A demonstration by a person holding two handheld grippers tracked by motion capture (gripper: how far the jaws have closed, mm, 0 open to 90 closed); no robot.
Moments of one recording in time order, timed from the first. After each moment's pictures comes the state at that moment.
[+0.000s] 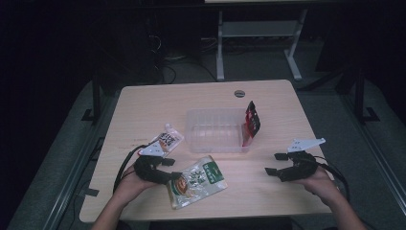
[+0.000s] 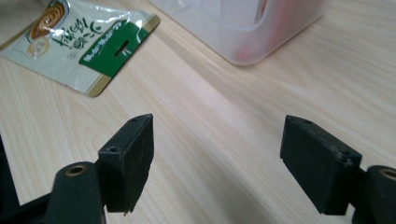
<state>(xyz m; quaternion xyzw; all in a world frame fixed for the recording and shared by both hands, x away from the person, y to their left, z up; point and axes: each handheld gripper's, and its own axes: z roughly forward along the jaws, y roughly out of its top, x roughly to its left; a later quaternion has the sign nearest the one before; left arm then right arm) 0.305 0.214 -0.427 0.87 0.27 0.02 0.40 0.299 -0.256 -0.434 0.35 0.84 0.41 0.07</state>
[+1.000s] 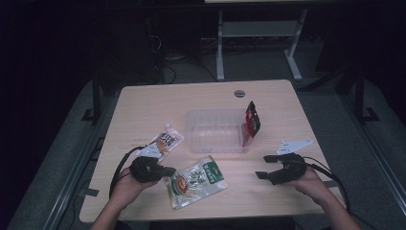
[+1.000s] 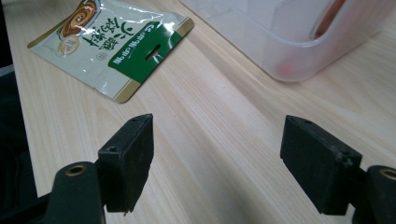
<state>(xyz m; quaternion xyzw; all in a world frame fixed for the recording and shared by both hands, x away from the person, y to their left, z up) 0.294 0.224 -0.421 0.88 0.29 0.02 0.38 0.300 -0.231 -0.438 0.31 0.86 0.41 0.04</state>
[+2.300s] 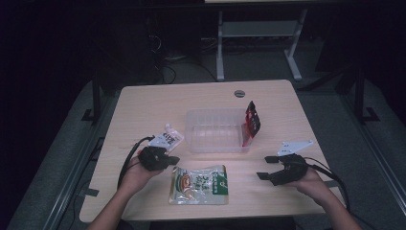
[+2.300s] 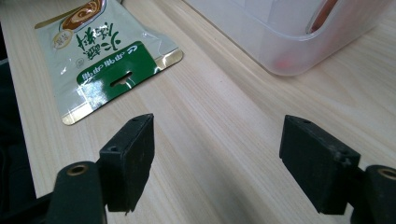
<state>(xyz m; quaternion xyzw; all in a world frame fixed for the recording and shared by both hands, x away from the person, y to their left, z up) 0.340 0.213 -0.422 0.89 0.30 0.07 0.35 0.297 -0.233 -0.437 0.31 0.86 0.40 0.05</state>
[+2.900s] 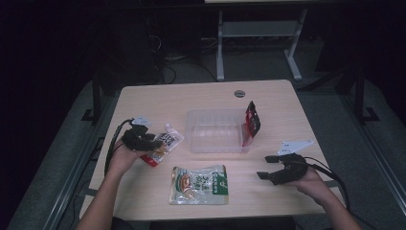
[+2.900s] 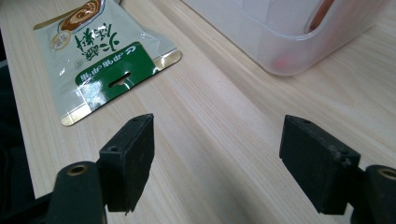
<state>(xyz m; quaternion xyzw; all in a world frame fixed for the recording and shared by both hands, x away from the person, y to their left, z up) 0.391 0.265 -0.422 0.85 0.40 0.12 0.32 0.299 -0.234 -0.437 0.31 0.86 0.41 0.05</state>
